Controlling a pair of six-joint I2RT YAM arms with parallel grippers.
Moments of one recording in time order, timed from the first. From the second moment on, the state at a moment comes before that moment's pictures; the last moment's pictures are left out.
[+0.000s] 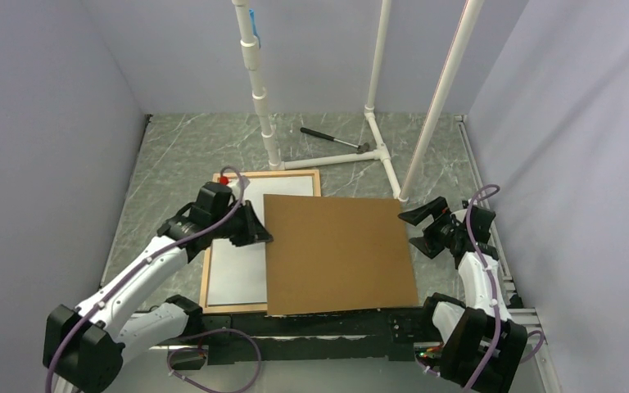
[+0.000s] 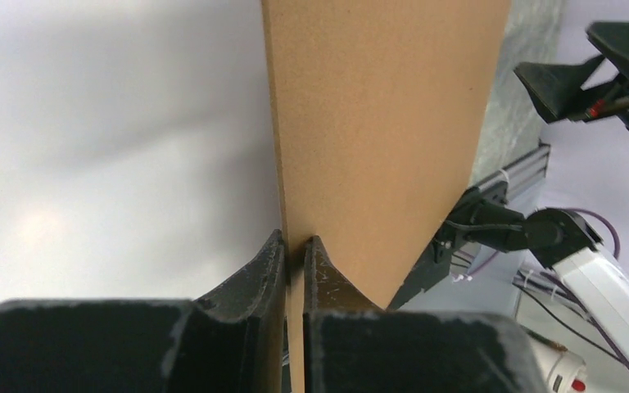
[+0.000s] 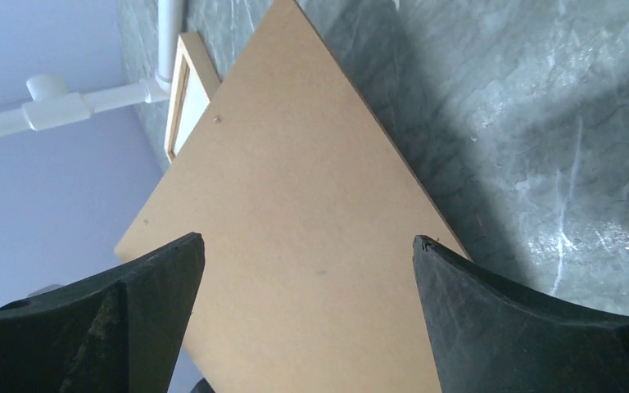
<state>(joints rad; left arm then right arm) -0.49 1.01 0.74 -0.49 0.35 -0.72 -0.37 0.94 0.42 -0.30 -0.67 0.77</state>
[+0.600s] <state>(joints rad) -0.12 0.83 0.62 -0.78 0.11 -0.66 -0.23 1.09 0.34 -0.26 -0.70 0.69</state>
